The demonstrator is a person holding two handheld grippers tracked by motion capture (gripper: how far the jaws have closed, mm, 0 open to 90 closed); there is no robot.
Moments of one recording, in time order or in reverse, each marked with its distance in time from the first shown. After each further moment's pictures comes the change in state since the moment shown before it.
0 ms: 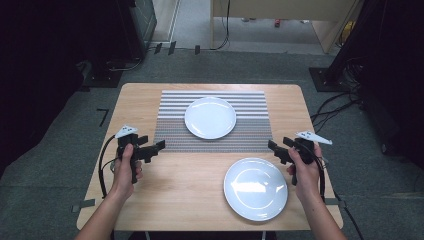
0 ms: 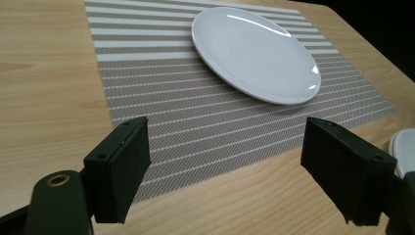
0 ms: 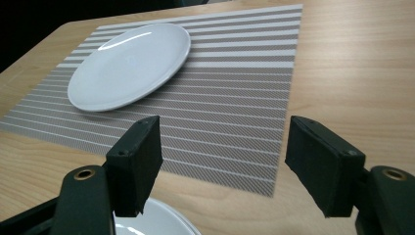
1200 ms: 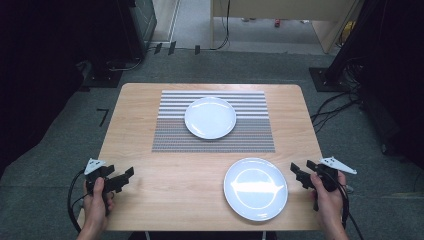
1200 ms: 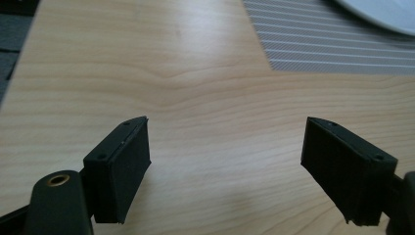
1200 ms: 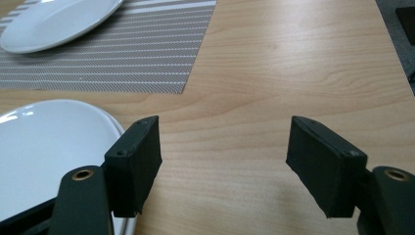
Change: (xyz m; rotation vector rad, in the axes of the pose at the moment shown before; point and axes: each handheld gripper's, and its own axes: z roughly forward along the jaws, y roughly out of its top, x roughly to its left) left arm 0.057 -0.089 -0.064 0.009 0.266 -0.073; right arm -0.045 -0.062 -0.052 0.024 -0.131 0.007
